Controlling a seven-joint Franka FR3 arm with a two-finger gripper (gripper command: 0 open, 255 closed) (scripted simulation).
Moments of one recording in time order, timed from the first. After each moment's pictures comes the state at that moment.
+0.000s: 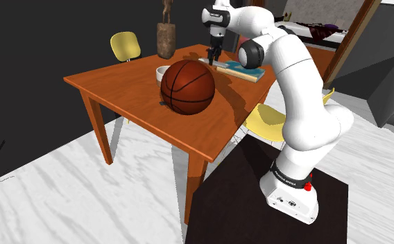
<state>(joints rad) -0.39 0.89 -0.39 -0.77 0.29 1.62 -0.75</state>
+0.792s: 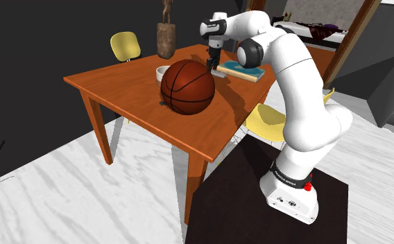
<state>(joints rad) -0.35 0.87 -0.39 -0.96 0.29 1.79 -0.77</state>
